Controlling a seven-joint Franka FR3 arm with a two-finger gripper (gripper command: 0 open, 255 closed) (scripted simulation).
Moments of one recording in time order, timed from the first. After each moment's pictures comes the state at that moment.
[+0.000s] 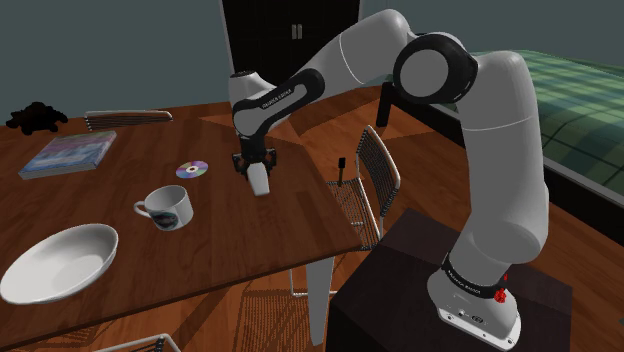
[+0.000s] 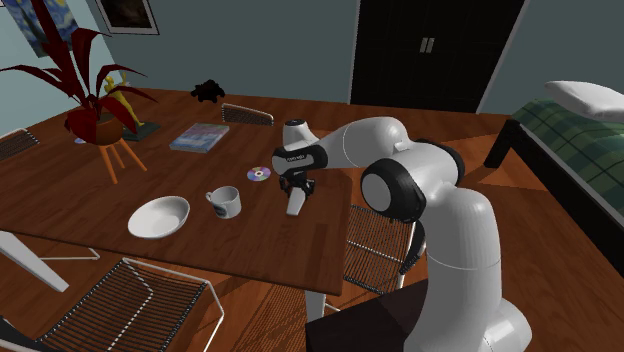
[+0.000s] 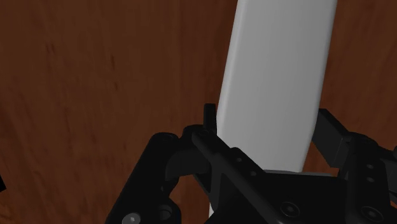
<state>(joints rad) 0.07 0.49 0.18 -1.66 -0.10 2.16 0.80</state>
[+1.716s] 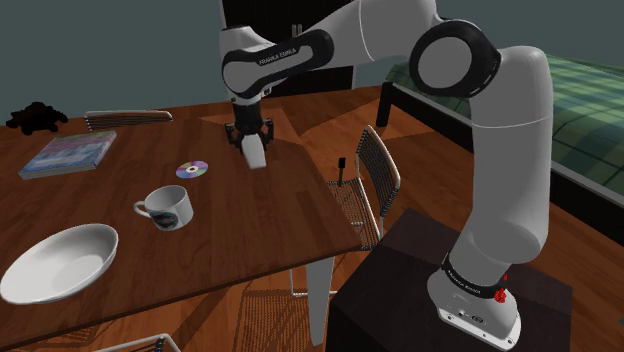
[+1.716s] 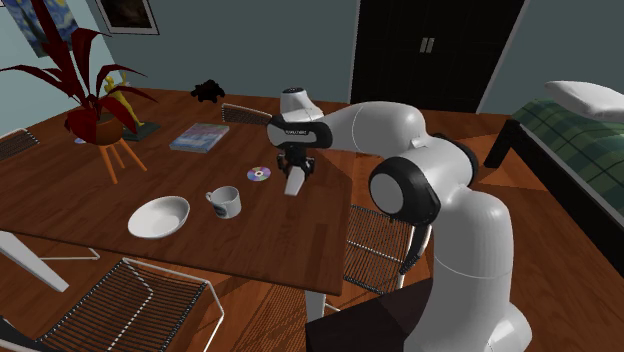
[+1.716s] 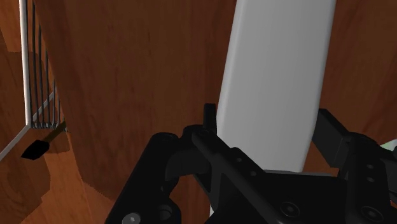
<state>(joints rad) 0.06 0.40 0.19 -1.52 -0.08 1.93 0.79</state>
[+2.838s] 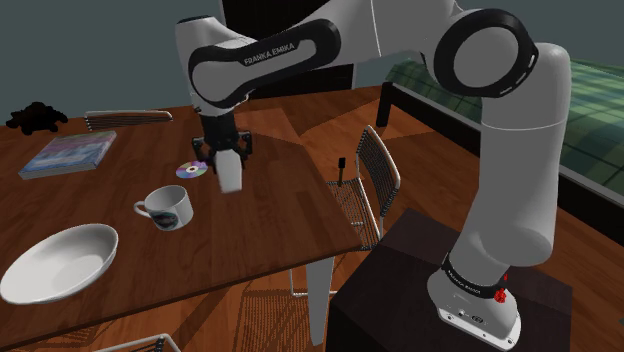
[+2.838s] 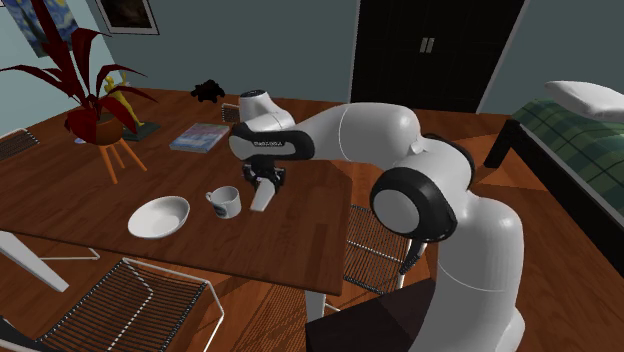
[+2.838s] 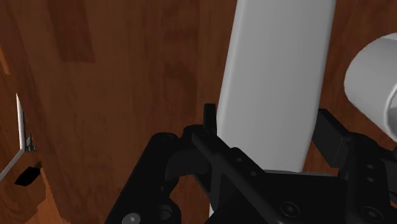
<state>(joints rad) 0.21 0.32 0.27 -1.58 -0.09 1.90 1.01</state>
